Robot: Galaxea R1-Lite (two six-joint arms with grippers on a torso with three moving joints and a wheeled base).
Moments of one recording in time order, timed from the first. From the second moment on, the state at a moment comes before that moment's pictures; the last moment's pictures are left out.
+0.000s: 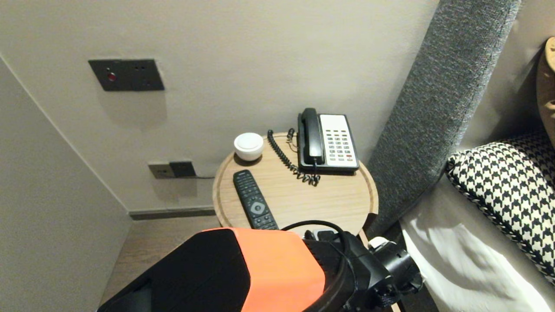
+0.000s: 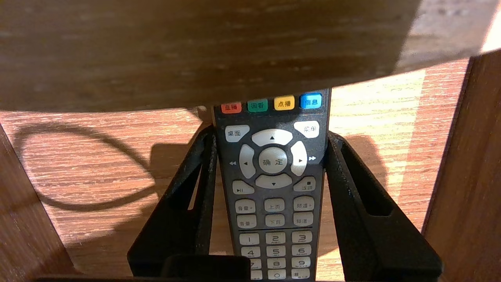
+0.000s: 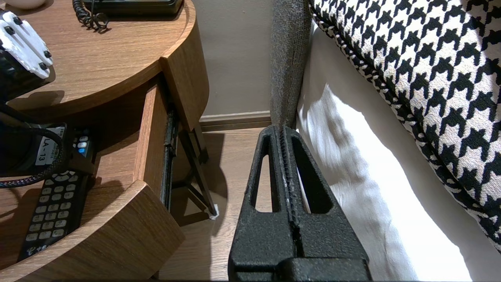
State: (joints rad) left arm -1.19 2.46 -1.91 0.71 0.46 -1.11; right arm 0.00 0.00 0.00 -0.11 0.00 0.02
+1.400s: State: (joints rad) left arm -1.20 2.44 -1.87 0.70 0.47 -1.11; right arm 0.00 0.00 0.00 -0.11 0.00 0.02
